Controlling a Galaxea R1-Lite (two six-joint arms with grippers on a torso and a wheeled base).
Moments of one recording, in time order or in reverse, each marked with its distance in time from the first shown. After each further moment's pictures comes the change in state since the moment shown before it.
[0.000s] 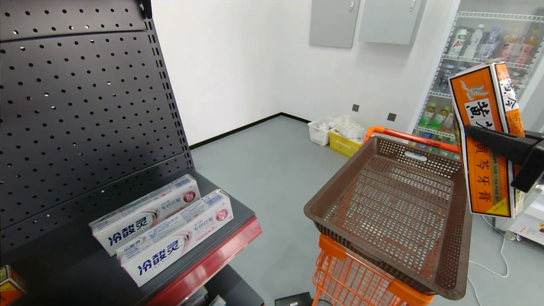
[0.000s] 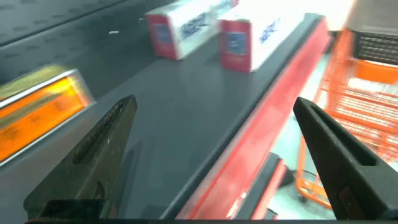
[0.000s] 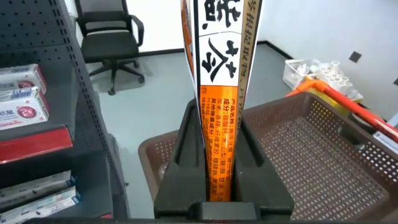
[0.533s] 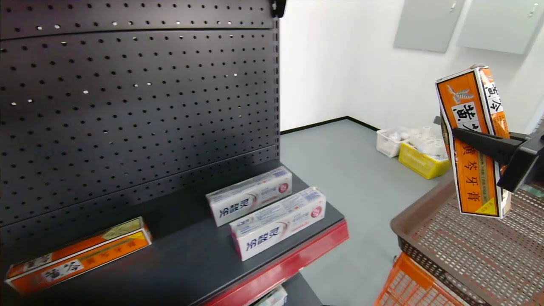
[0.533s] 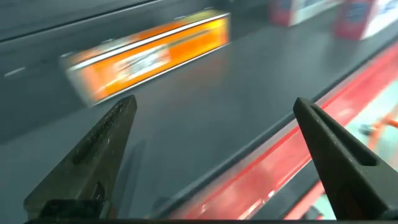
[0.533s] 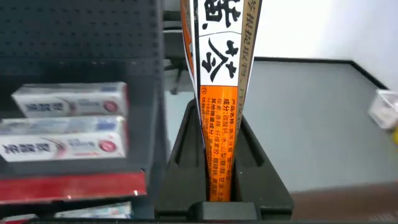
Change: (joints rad) left arm 0.001 0.000 0.000 0.000 0.000 0.000; right arm 0.016 0.029 -0.006 -0.007 0.002 0.006
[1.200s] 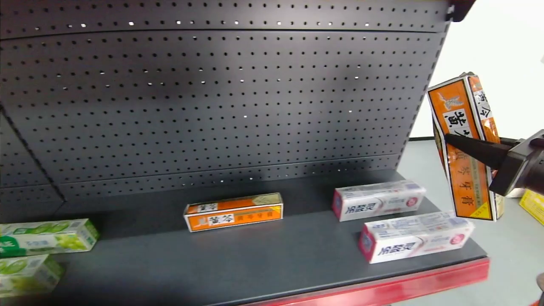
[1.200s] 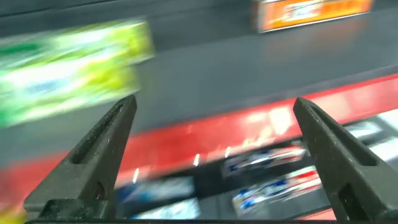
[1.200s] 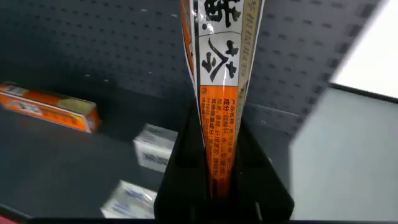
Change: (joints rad) left arm 0.000 0.000 0.000 0.000 0.000 0.000; right arm 0.004 0.016 0.005 0.005 0.001 0.002
